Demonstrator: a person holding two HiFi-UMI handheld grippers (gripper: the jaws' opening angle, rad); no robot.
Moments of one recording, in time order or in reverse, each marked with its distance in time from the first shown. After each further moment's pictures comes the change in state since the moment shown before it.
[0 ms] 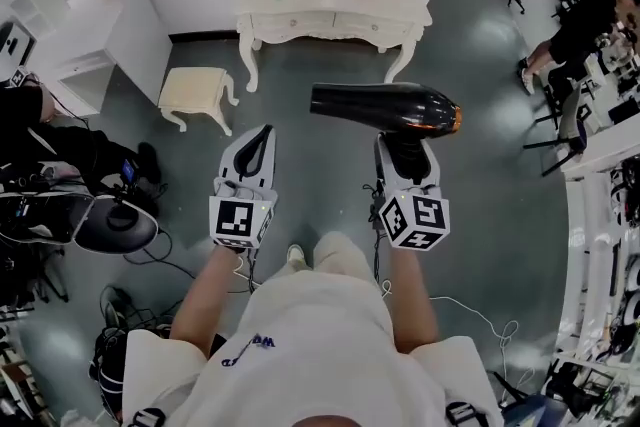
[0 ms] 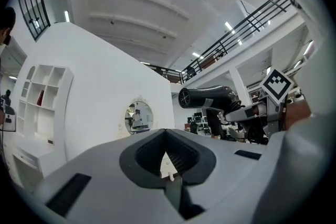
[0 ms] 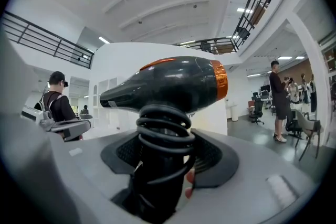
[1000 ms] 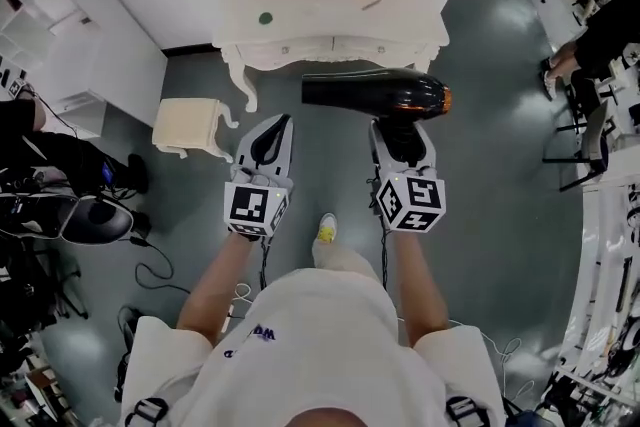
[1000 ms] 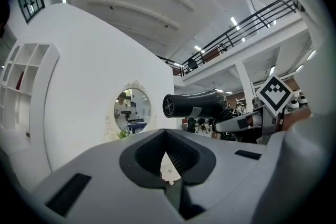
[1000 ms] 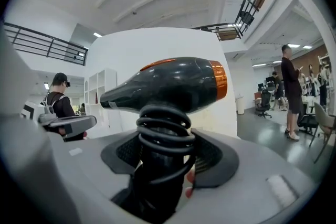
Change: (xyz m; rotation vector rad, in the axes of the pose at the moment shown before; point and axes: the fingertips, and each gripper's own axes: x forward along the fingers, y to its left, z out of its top) left arm 0.298 0.050 -0.062 -0.041 0.079 -0.062; right arm 0.284 -0.118 -0.022 0.032 0.090 0.027
